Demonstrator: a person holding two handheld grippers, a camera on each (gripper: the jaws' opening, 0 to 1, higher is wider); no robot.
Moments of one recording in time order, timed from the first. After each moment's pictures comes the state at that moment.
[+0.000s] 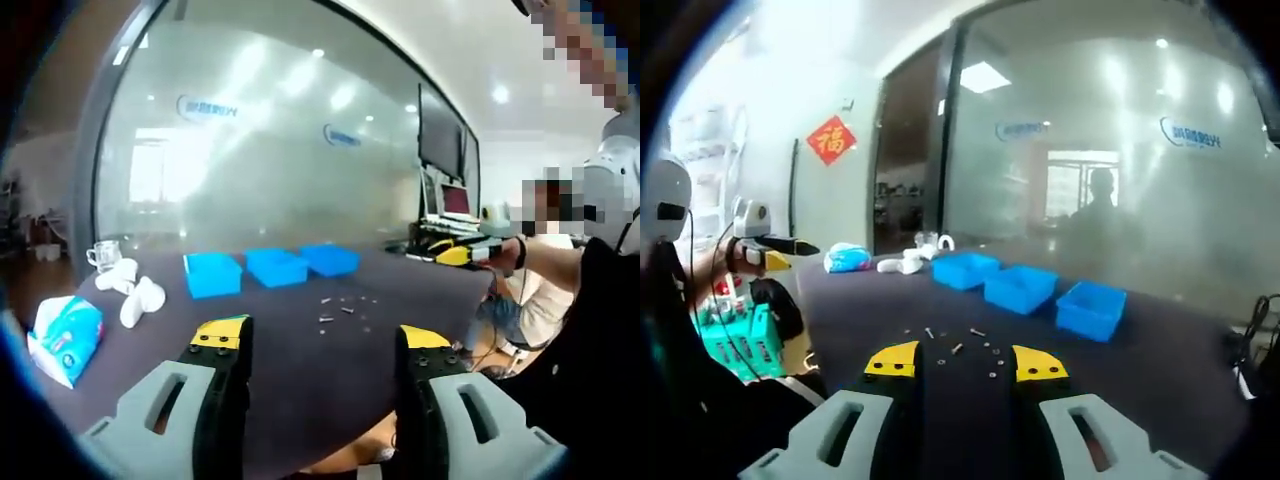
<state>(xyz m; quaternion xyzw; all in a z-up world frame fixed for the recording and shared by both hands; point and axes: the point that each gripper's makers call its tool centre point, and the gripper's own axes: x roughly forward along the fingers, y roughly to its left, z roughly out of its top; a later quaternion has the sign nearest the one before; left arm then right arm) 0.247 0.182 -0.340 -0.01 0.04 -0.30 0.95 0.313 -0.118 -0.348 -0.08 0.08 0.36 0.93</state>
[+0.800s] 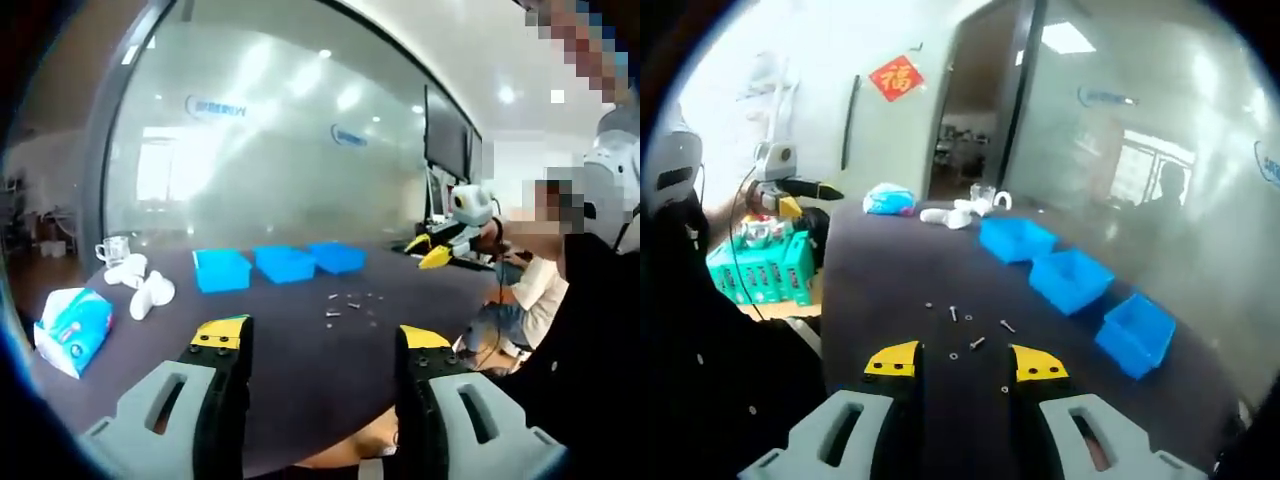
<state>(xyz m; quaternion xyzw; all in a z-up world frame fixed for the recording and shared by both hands) 0.239 0.196 -0.345 -0.01 0.04 -0.29 0.96 0.346 -0.063 -0.362 -0.22 0.15 0.47 0.84</state>
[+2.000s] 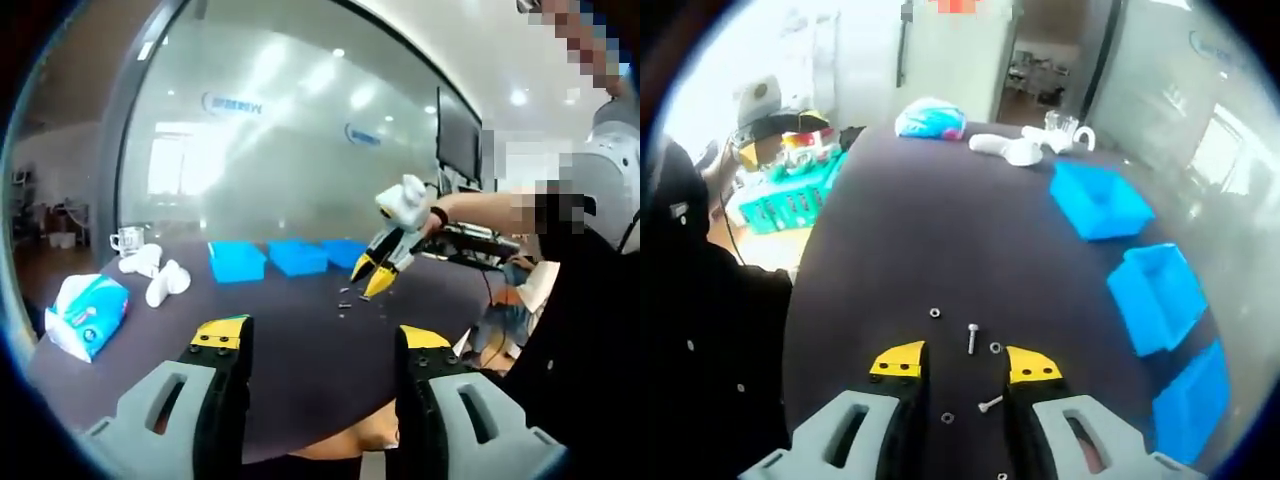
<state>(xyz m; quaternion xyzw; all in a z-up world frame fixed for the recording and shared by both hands) 0.235 0.215 -0.351 -0.02 0.05 -0.26 0.96 0.394 0.040 -0.429 -0.34 0.29 0.55 0.71</state>
